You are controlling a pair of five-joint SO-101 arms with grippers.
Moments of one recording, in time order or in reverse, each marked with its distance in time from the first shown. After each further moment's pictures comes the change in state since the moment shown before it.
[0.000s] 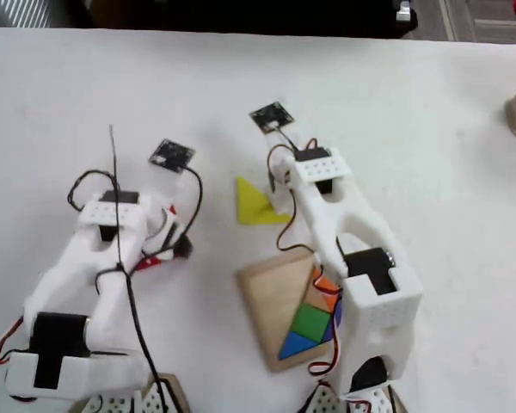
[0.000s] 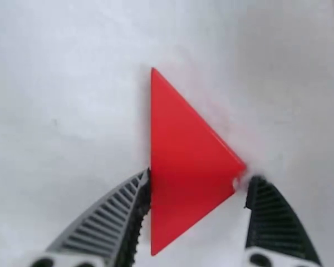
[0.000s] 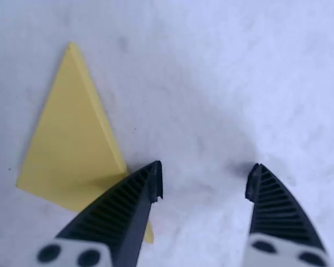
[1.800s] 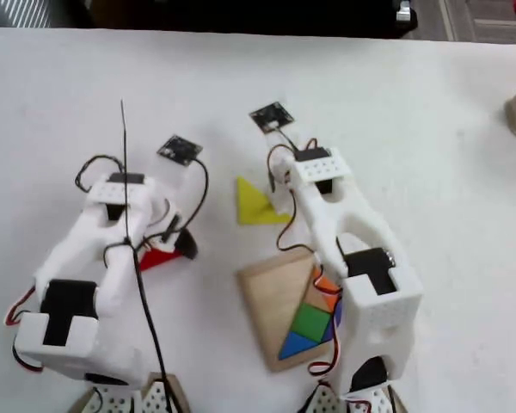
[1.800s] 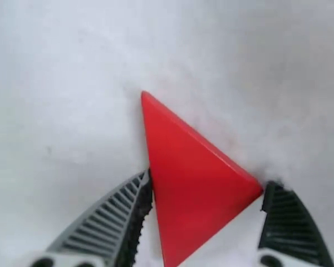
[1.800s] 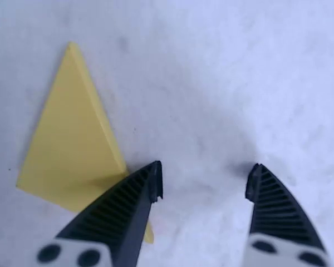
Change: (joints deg) left arm 0.0 11.1 -10.5 4.6 -4.0; right arm 0.0 0.0 0.0 0.0 0.0
